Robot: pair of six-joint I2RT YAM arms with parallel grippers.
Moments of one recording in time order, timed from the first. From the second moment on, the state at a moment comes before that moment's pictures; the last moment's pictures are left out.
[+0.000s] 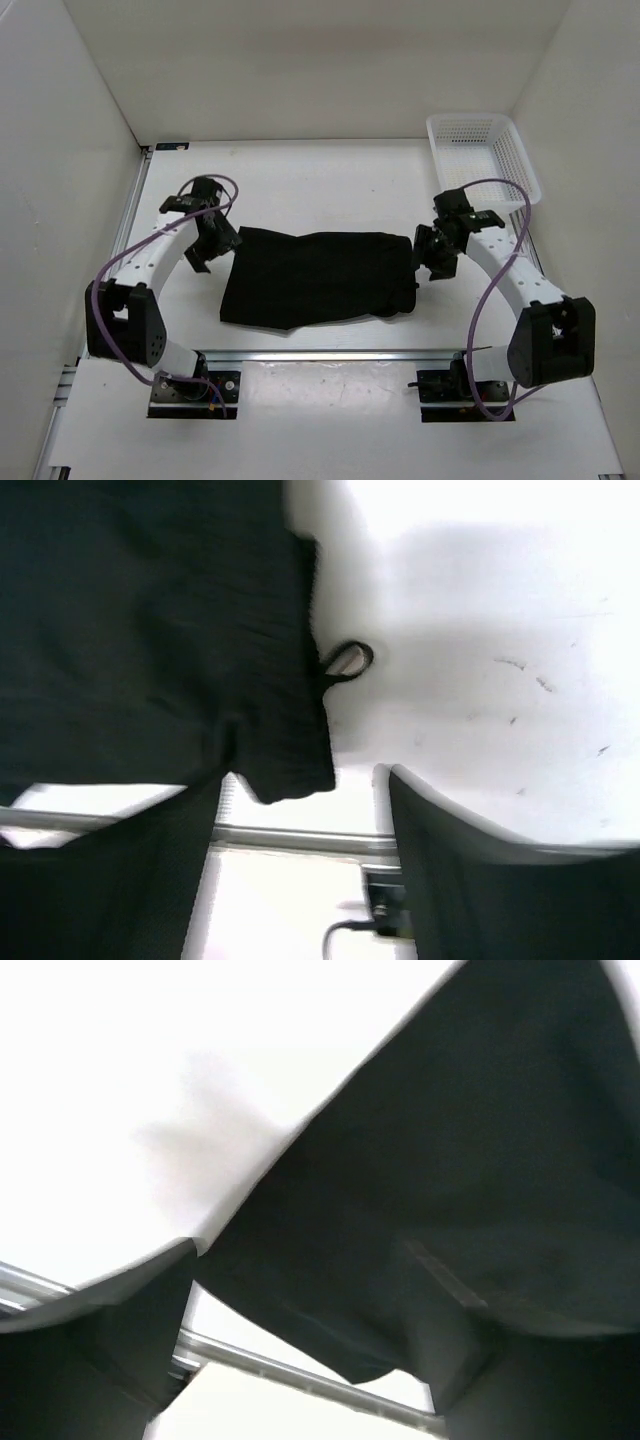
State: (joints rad) left arm -0.17 1.47 1.11 -0.97 -0.14 -0.76; right arm 0.23 1.36 0.98 -0.92 -0.13 0.41
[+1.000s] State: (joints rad) left arm -0.32 1.90 1.47 -0.91 -0.18 -0.62; right arm 0.30 1.44 1.13 -0.82 -0.07 0.41
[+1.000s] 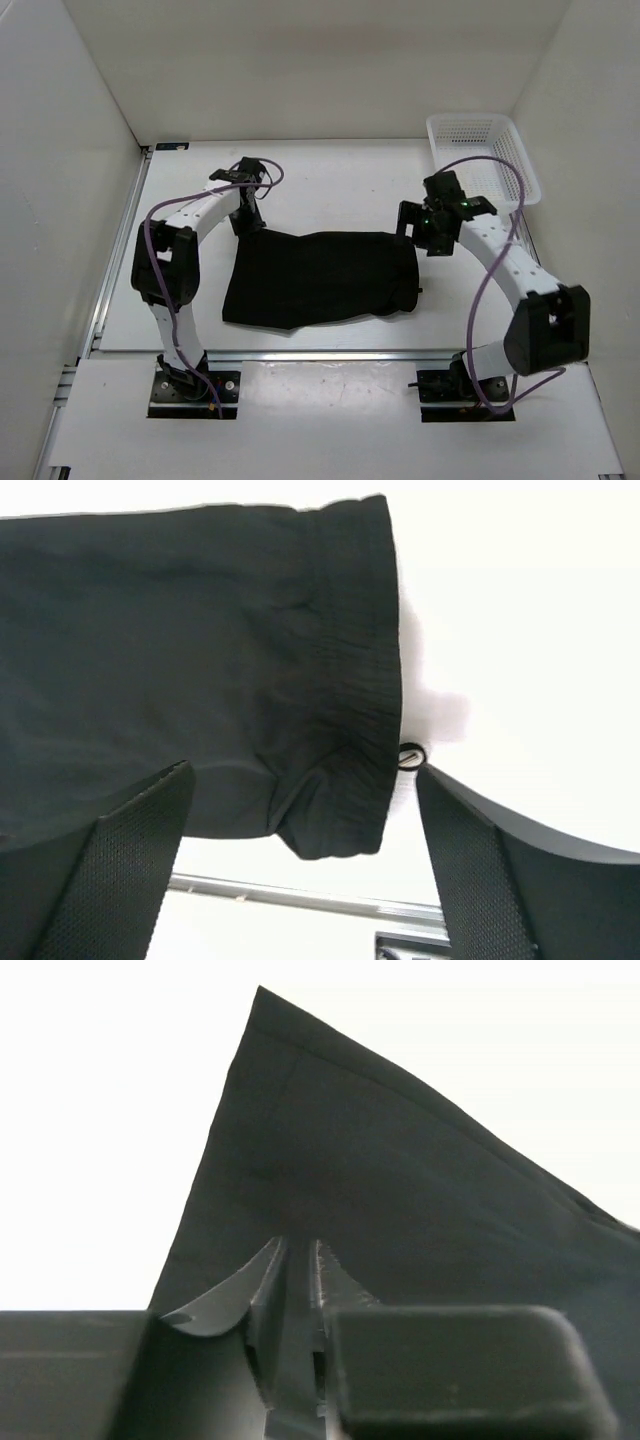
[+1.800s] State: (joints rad) left arm -0.08 1.62 1.08 -0.82 -0.02 -0.58; right arm 0.34 1.66 0.95 -0.67 -0.16 0.40
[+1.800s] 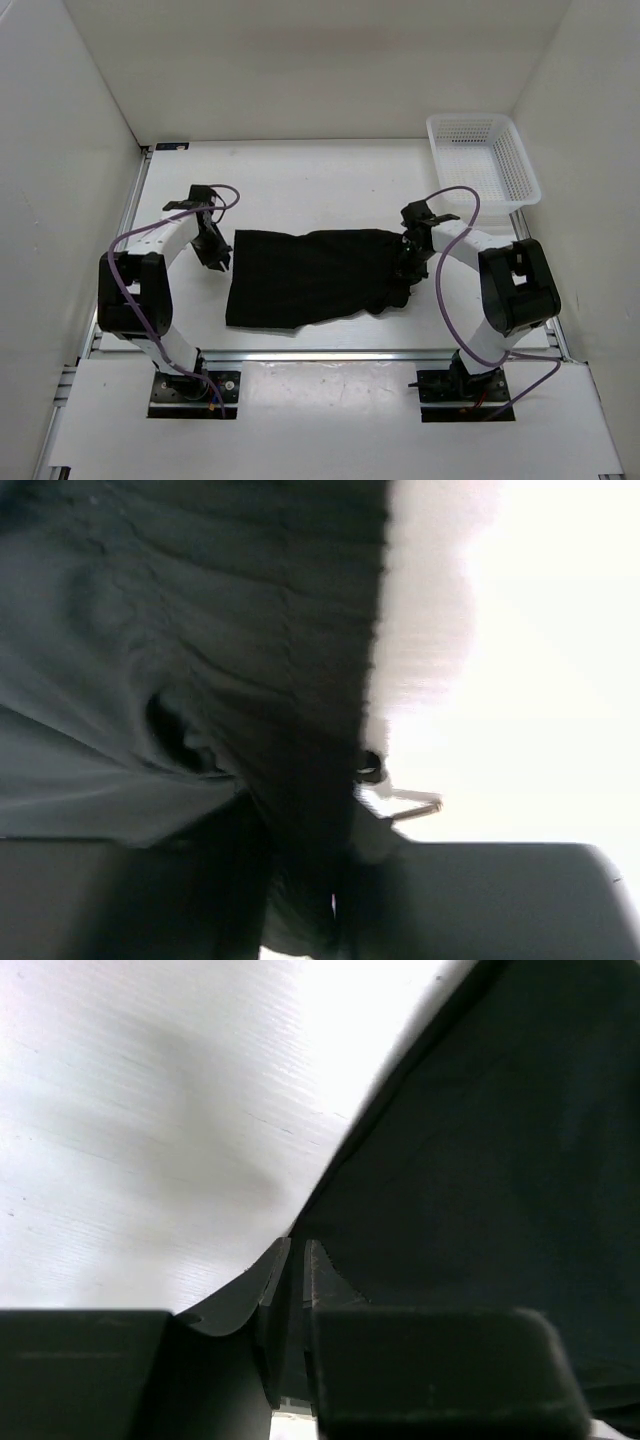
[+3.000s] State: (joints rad) left arm -0.31 1.89 1.23 -0.75 0.08 -0.62; right arm 0.64 1.68 1.62 -1.18 0.44 0.44
